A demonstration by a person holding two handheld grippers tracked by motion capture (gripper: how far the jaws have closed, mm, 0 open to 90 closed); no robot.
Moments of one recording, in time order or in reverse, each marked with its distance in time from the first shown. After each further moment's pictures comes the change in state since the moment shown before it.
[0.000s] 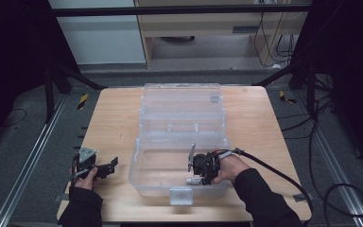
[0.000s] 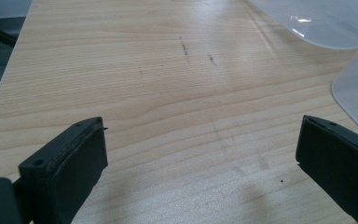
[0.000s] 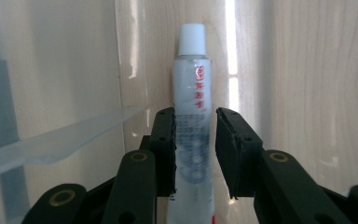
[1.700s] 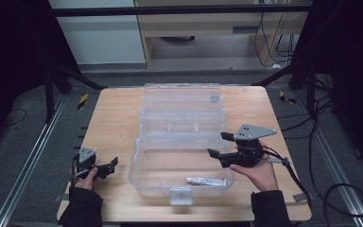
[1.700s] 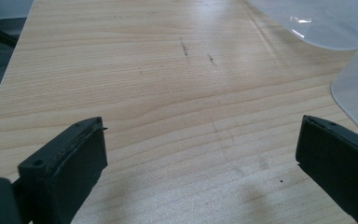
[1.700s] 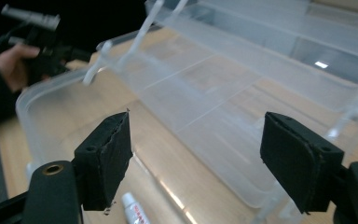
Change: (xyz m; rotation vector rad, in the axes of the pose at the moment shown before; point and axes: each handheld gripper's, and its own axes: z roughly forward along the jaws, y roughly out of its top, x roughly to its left) left arm 0.000 0.000 0.000 -0.003 0.002 0.001; right arm 0.027 -0.082 -0.101 -0.917 -0.369 0.529
